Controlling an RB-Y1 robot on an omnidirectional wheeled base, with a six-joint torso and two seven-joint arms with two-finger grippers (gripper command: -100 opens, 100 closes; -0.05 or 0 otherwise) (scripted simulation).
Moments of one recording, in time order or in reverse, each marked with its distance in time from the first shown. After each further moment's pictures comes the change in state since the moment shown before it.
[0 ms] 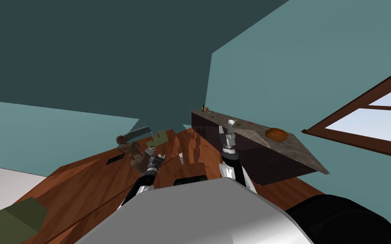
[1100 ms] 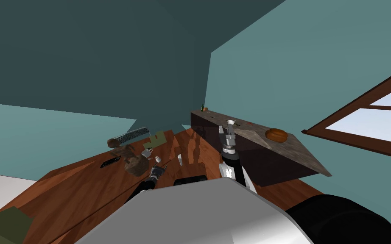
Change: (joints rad) left arm -0.066 0.041 -0.027 0.283 0.230 0.170 0.124; right arm 0.000 0.000 0.000 0.000 0.000 0.000 0.000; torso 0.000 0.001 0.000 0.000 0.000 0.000
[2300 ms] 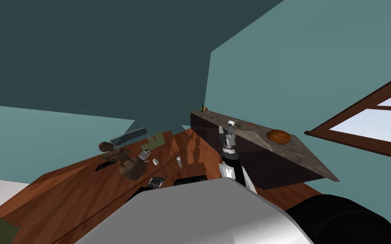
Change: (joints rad) left arm -0.114 0.053 -0.040 0.330 0.255 0.130 0.082; right arm 0.000 0.000 0.000 0.000 0.000 0.000 0.000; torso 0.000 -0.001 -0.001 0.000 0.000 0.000
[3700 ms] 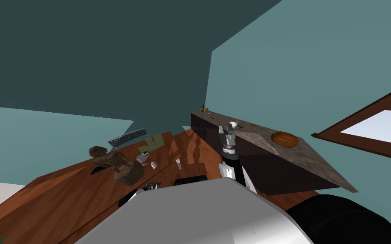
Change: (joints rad) left arm -0.160 0.072 -0.003 0.318 0.235 0.132 0.026; right arm 0.000 0.000 0.000 0.000 0.000 0.000 0.000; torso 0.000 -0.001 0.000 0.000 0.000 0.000
